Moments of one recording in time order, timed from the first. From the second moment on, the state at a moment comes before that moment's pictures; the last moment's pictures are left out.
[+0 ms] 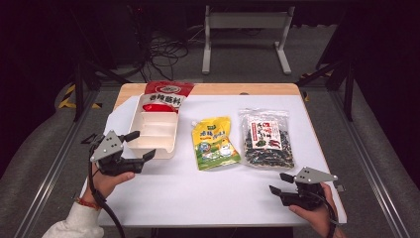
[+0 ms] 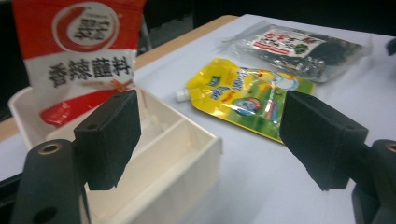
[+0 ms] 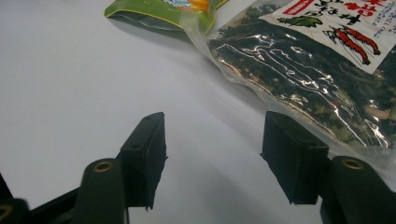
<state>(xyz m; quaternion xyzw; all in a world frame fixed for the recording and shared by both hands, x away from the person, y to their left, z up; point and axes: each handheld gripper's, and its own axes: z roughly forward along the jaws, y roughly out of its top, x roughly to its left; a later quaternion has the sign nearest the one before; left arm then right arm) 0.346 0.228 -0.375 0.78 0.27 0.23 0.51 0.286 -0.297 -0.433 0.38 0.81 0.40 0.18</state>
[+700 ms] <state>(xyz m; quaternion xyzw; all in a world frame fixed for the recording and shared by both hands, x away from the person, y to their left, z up) 0.306 0.200 -0.428 0.83 0.25 0.17 0.47 0.317 -0.259 -0.417 0.35 0.82 0.42 0.18</state>
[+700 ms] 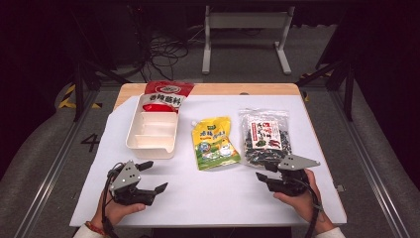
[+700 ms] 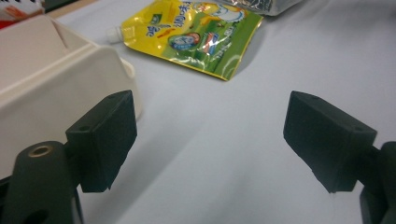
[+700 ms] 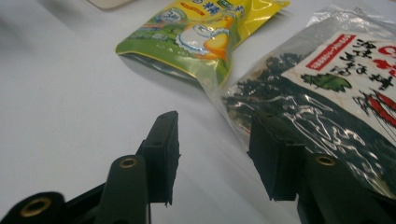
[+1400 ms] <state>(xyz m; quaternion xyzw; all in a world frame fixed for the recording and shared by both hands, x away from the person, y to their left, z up) 0.311 0.184 -0.448 0.85 0.23 0.14 0.44 0.391 -0.187 -0.425 0.36 0.83 0.39 0.17</state>
